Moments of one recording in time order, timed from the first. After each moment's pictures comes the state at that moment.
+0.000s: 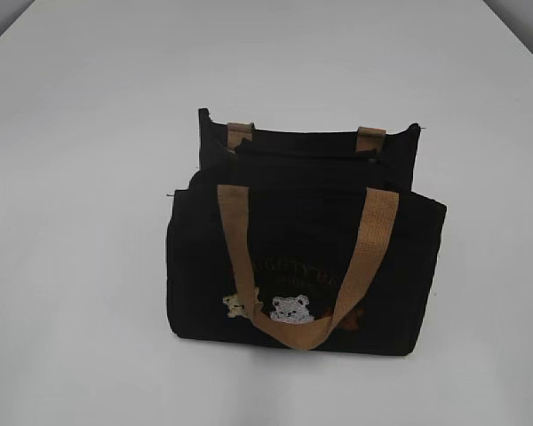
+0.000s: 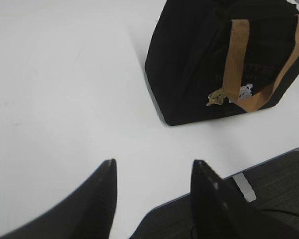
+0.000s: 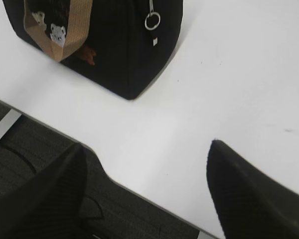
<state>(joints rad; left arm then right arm) -0.36 0.14 -0.55 -0.20 1.04 0.11 0.32 0.10 -0.52 0.14 1.17 -0.18</state>
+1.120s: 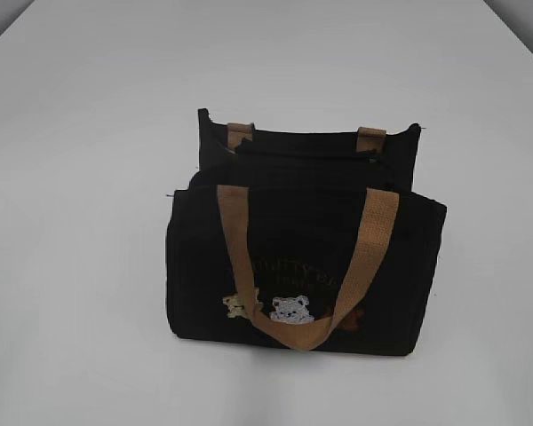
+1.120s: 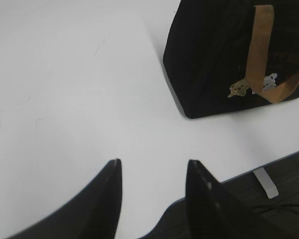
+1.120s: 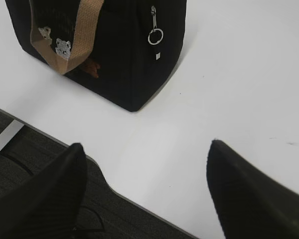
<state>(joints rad) -0.36 0.12 -0.53 -0.14 1.06 0.12 0.32 0.03 -0.49 0.15 1.10 -0.20</state>
